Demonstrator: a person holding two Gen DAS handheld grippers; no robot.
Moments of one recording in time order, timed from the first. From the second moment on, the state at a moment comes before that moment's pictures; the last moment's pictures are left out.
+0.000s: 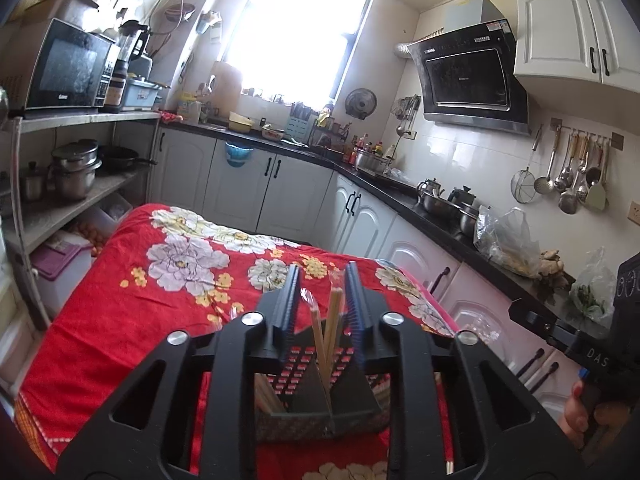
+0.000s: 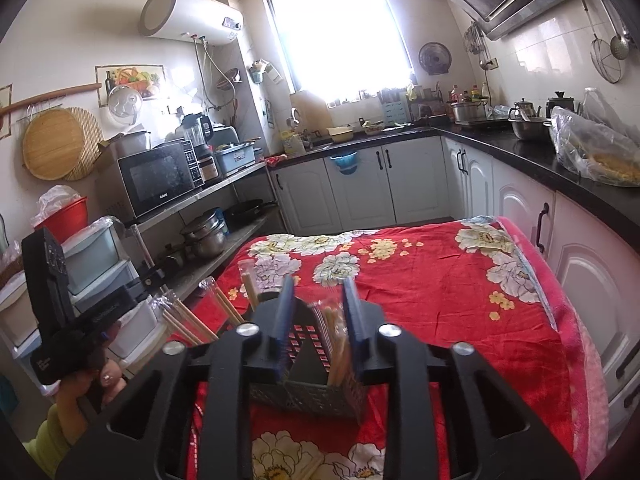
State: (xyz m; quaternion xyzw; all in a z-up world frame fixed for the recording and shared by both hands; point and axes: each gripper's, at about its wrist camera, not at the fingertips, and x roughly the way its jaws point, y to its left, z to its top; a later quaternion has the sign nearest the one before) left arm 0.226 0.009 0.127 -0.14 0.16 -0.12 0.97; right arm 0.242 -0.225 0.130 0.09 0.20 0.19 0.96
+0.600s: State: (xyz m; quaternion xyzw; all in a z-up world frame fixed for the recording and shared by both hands) left arm 0.178 0.004 0.115 -0.14 0.19 -0.17 0.95; right arm 0.204 -0.229 0.108 0.08 0.21 0.19 0.96
